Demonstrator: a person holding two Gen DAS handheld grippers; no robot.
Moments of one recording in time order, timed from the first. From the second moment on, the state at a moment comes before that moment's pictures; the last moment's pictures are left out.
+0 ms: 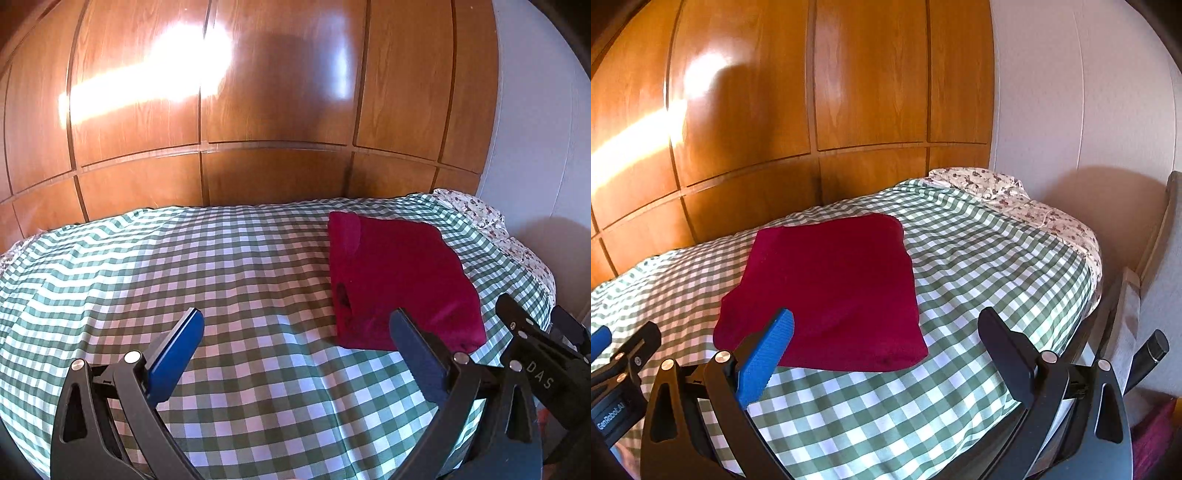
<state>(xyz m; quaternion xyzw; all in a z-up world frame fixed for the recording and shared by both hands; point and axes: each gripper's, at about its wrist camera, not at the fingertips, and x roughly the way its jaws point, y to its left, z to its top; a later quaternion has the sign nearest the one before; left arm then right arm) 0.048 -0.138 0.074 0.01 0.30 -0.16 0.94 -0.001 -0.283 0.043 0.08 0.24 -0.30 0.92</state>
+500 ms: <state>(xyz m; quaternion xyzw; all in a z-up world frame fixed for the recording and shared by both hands) 0.047 -0.137 0.075 0.01 0.30 -0.16 0.94 0.001 -0.283 0.039 0.08 0.24 -0.29 0.92</state>
